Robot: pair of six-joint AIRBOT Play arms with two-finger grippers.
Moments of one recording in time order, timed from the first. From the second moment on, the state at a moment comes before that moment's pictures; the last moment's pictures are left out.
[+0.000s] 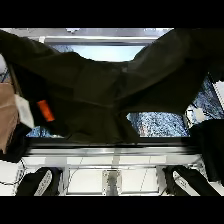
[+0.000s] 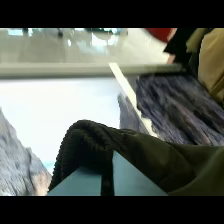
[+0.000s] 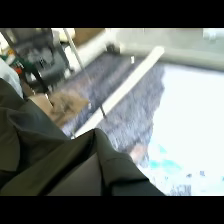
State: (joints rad) left arm 0.18 -0.77 1.58 0.91 -1.22 -1.36; right arm 0.01 -0.94 1.78 -0.81 1.29 1.40
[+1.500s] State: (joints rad) left arm 0.13 -1.66 1.59 1.38 -1.10 -1.27; right arm 0.44 -1.52 1.23 -1.06 1.23 1.27
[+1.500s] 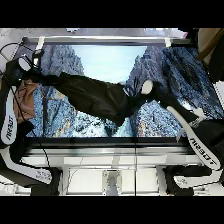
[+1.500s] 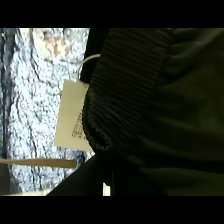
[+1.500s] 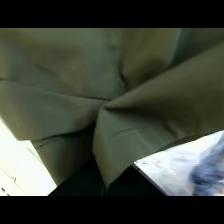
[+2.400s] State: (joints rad) left arm 0.09 -1.33 1.65 1.42 -1.08 -1.31; right arm 0.43 -0.85 1.12 -1.47 1.31 1.66
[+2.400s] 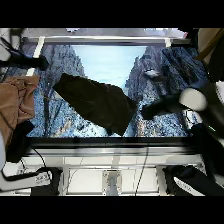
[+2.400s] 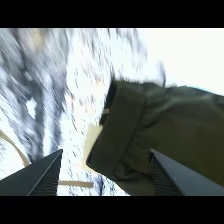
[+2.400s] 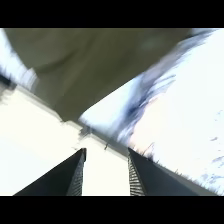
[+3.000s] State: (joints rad) left arm 0.09 -1.11 1.65 1.42 -1.21 -1.32; right arm 0.04 -0.53 0.36 -0.94 0.73 1.55
